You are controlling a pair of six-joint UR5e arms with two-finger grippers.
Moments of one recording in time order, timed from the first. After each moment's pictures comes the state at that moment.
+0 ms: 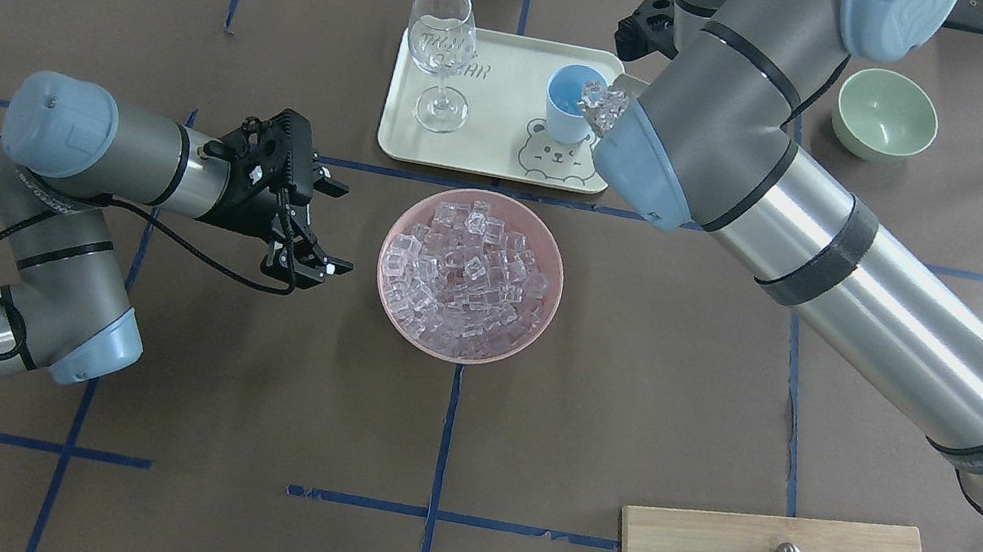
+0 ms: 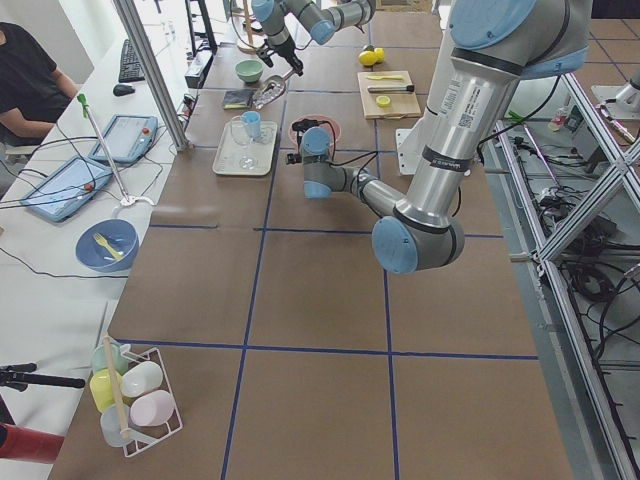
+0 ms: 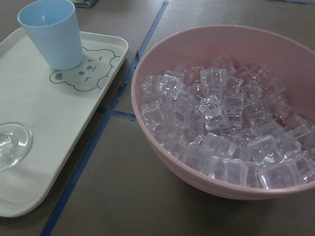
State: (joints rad) left arm -0.64 -1.99 -1.50 -2.66 -2.01 -0.11; right arm 0.84 -0.62 1.49 -2.40 2.09 -0.01
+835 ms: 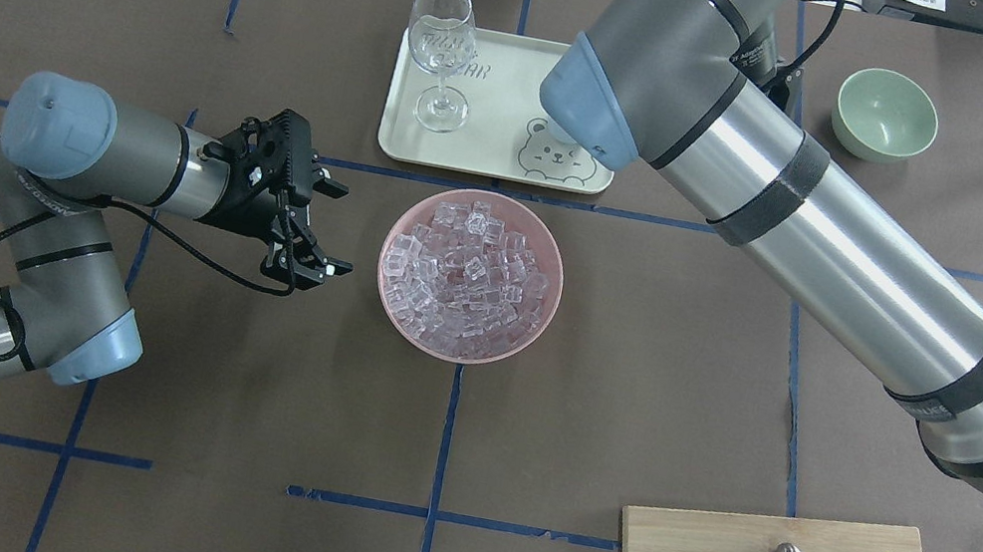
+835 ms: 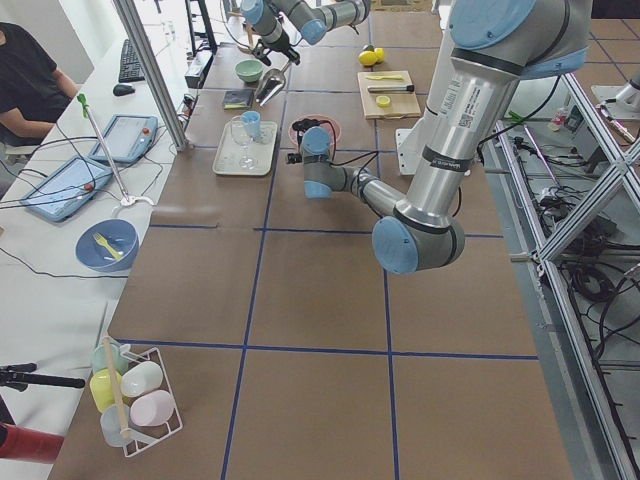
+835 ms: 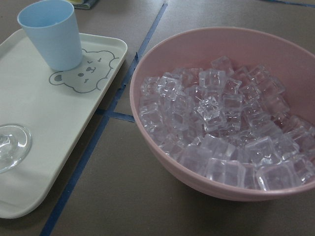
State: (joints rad) left arm -0.64 -1.99 -1.50 -2.66 -2.01 -0.11; right arm 0.85 -0.51 1.37 -2.56 1.99 -0.20
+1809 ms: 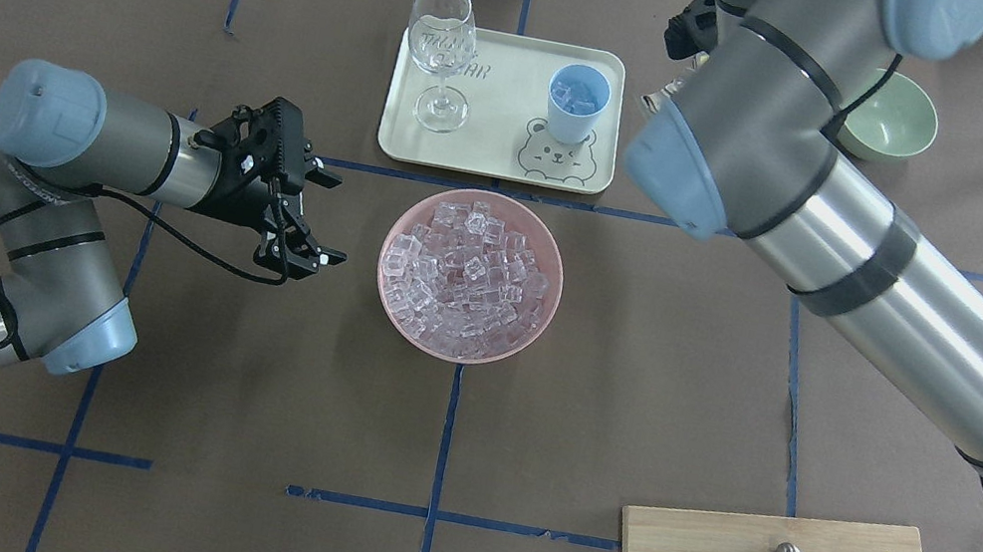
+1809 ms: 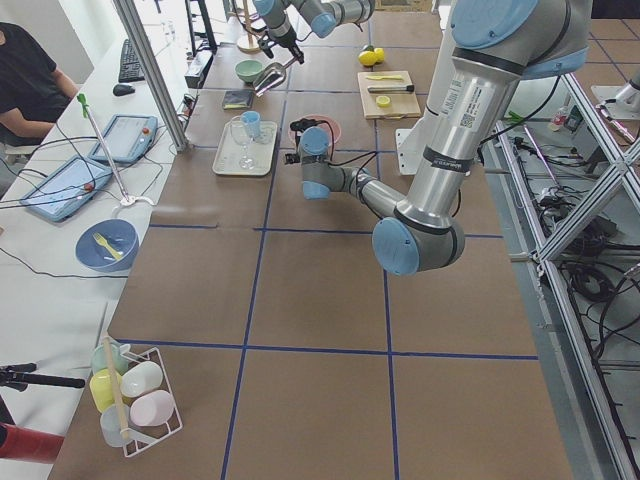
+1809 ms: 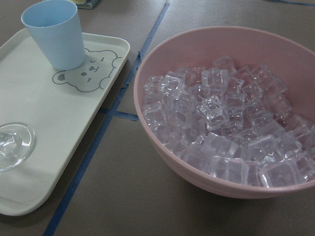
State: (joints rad) left arm -0.67 -1.98 -1.50 -2.66 -2.02 -0.11; right arm 0.86 -0.73 1.65 -2.42 2.06 0.19
